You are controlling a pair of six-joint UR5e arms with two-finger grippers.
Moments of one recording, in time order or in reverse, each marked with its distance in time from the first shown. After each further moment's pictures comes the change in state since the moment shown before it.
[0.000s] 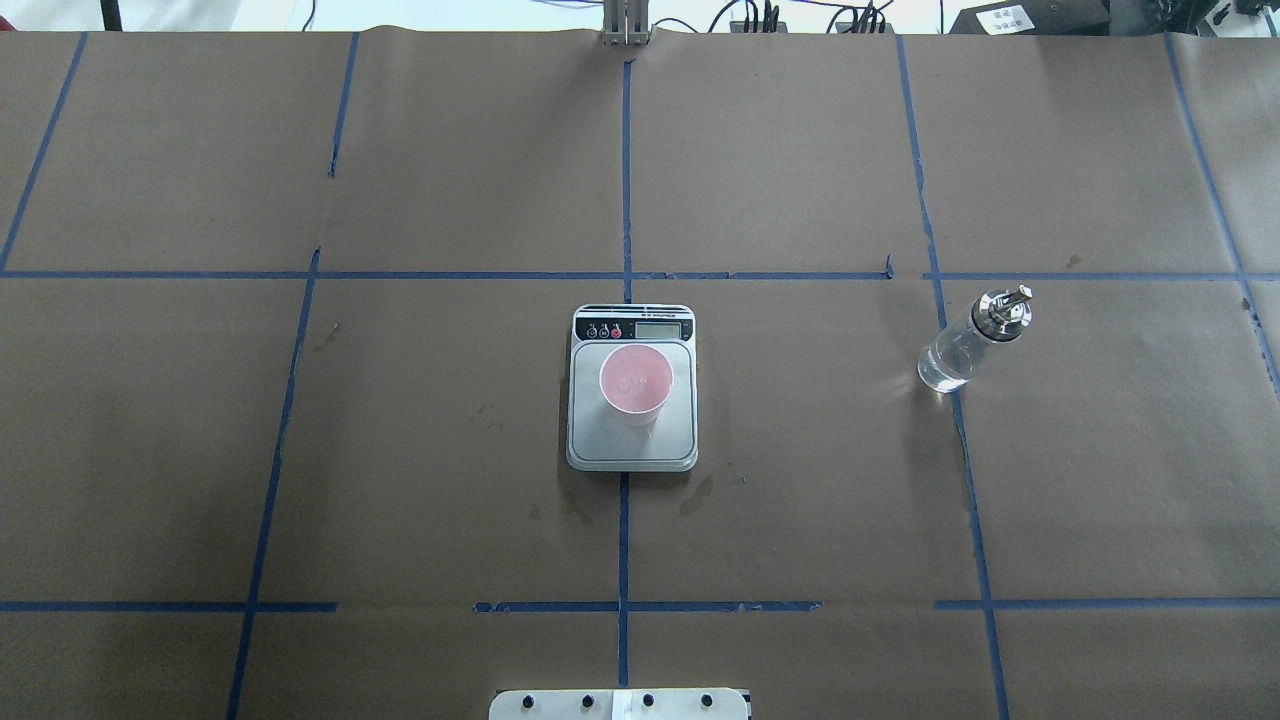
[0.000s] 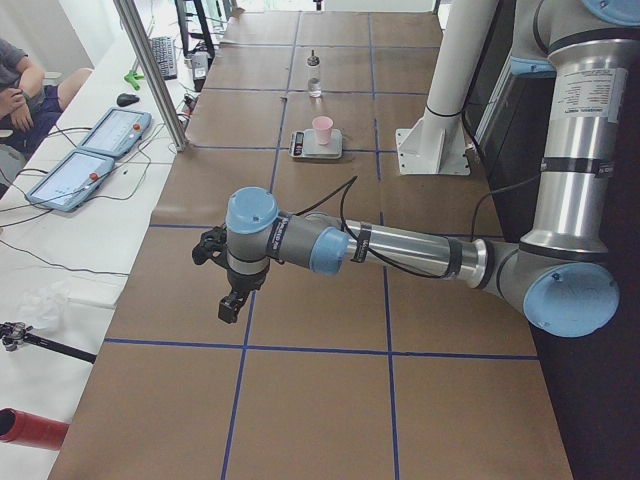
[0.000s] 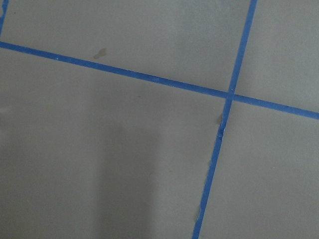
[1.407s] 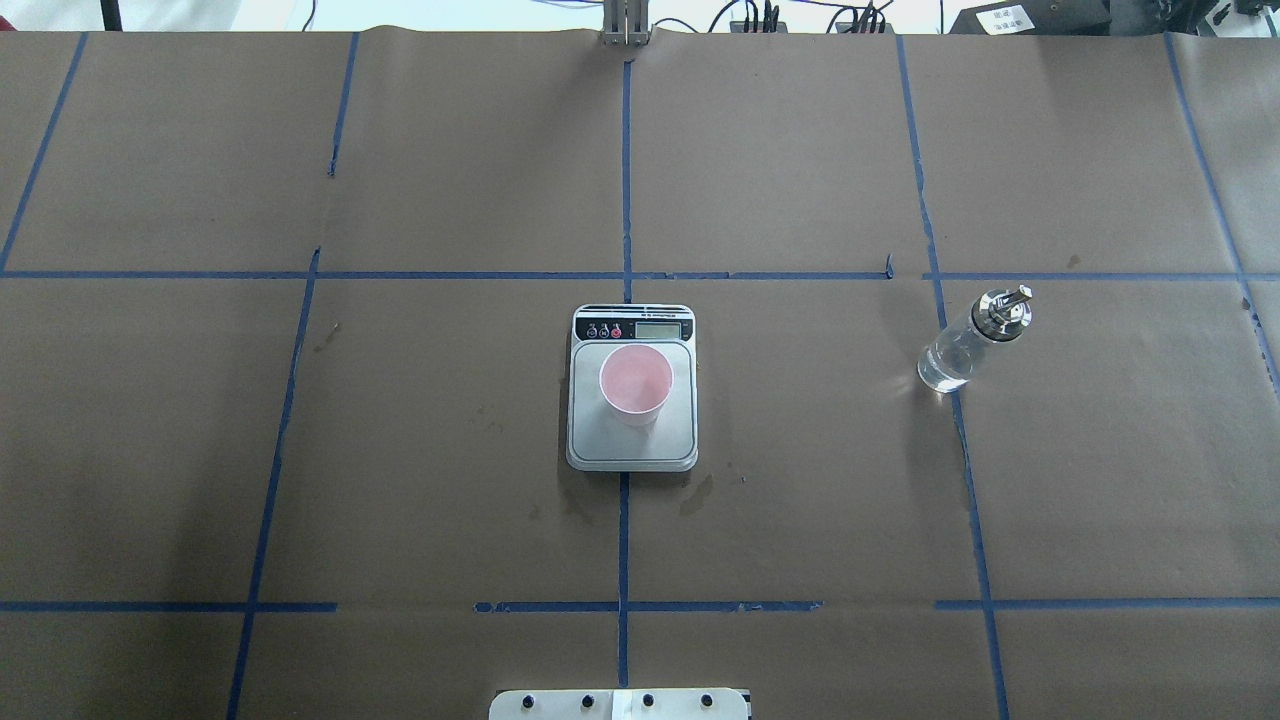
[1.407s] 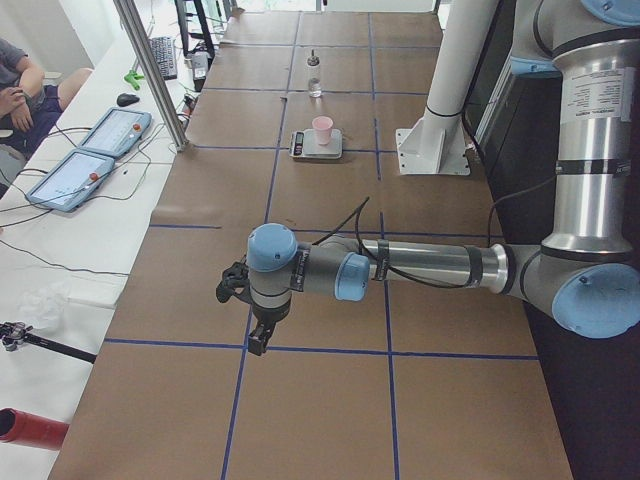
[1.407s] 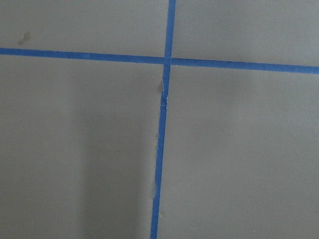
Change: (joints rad) left arm -0.002 0.093 0.011 0.013 -0.001 0.005; right arm 0.077 -0.012 -0.133 0.004 -0.005 -0.005
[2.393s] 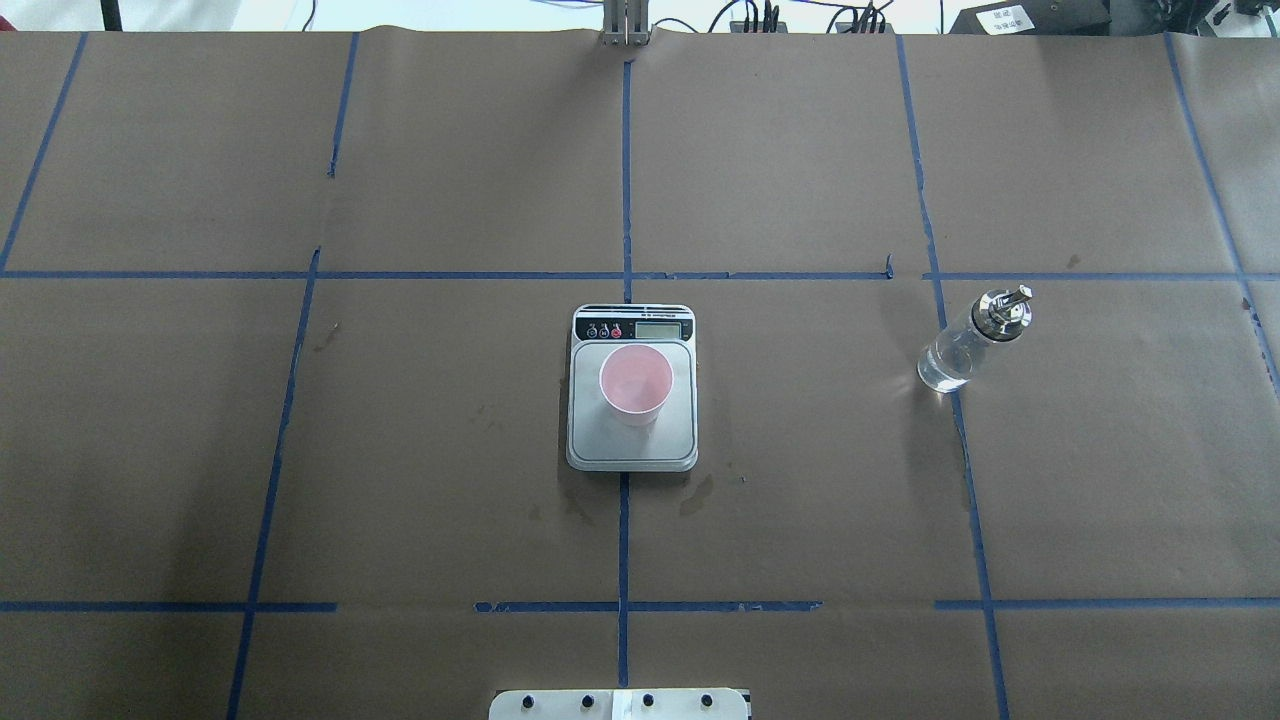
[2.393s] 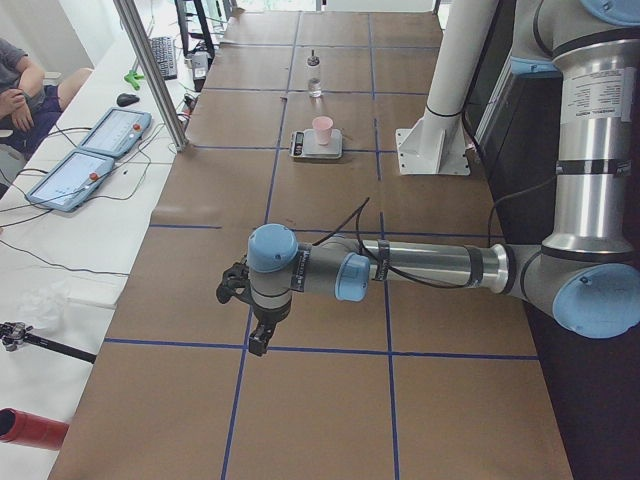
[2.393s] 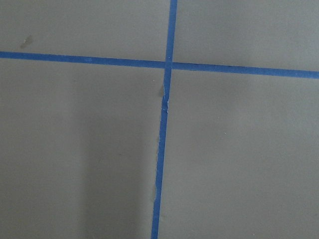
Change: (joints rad) left arm 0.001 -0.002 0.001 0.000 -0.001 -0.056; right arm 0.000 0.007 -0.001 0.000 -0.001 0.002
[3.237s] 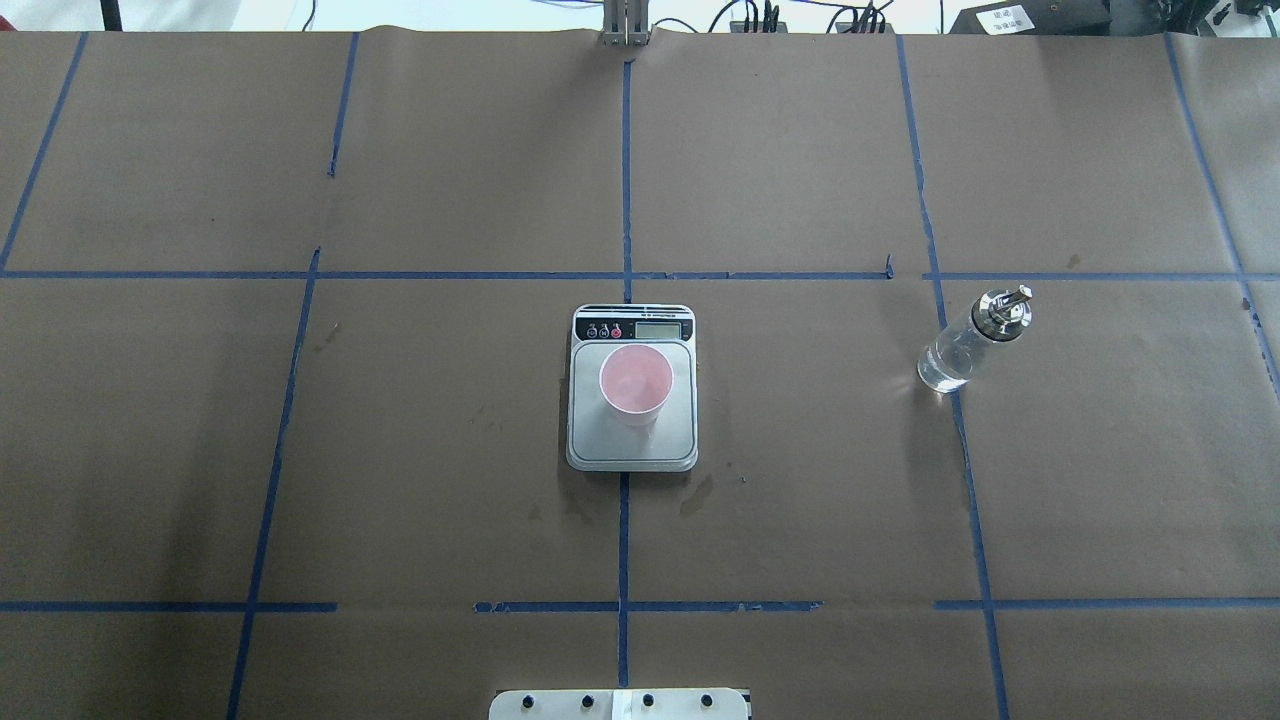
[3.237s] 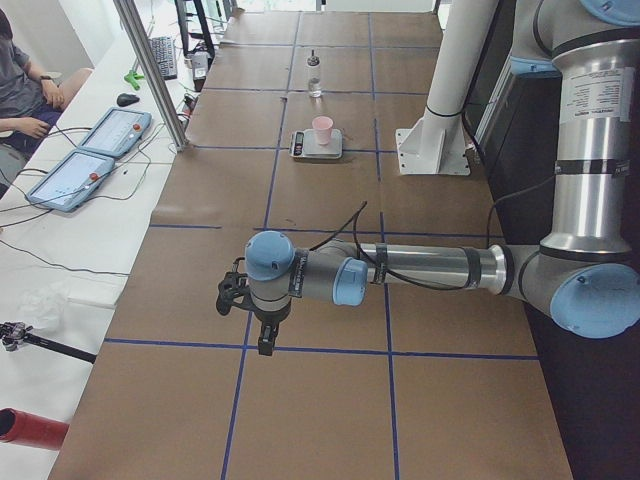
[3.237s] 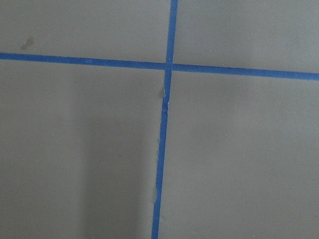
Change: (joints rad) left arm 0.002 -0.004 0.046 -0.003 -0.093 -0.177; right arm 0.000 0.004 -0.001 0.000 0.000 0.000
